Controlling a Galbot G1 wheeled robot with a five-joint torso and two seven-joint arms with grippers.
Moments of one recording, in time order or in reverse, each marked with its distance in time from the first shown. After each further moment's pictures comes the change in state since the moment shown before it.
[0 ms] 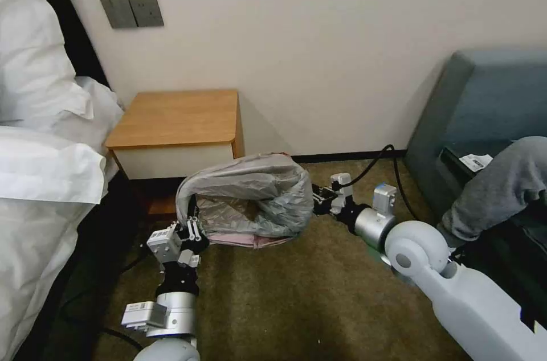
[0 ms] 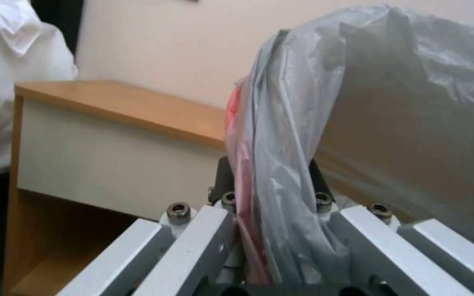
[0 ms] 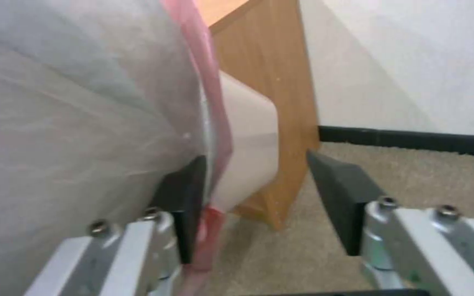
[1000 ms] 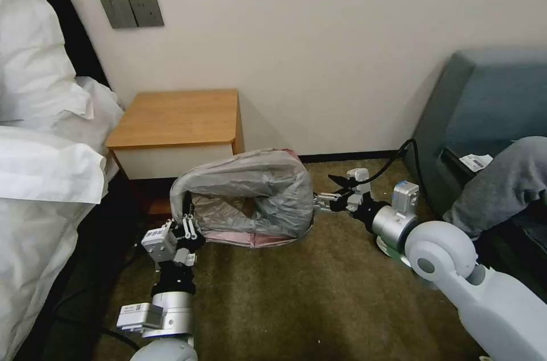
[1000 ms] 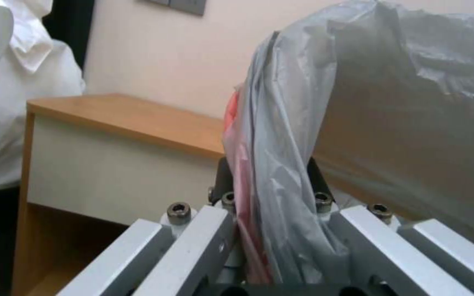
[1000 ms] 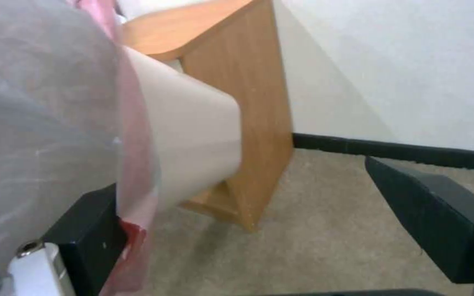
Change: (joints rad) left arm 0.004 0.001 -0.010 -0.014 0.012 -0.014 -0.009; right arm -0.029 -0.084 0.066 0.056 0.027 -0.012 0.038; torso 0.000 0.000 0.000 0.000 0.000
